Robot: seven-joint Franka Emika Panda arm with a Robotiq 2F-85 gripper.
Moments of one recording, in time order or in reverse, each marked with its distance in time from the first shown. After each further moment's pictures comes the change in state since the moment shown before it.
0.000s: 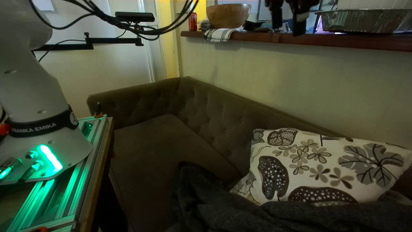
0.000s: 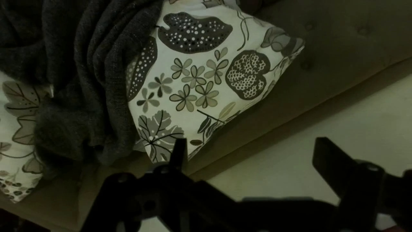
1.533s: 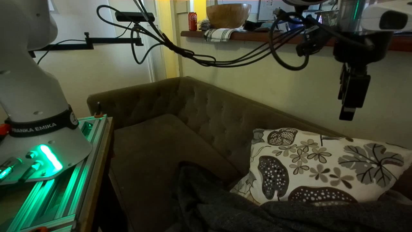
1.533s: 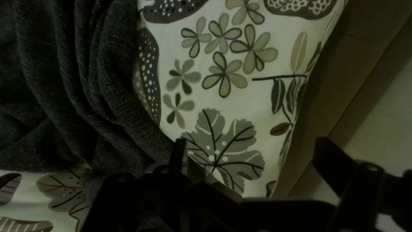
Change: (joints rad) arm -0.124 0.653 0.046 0.512 0.129 0.024 0.478
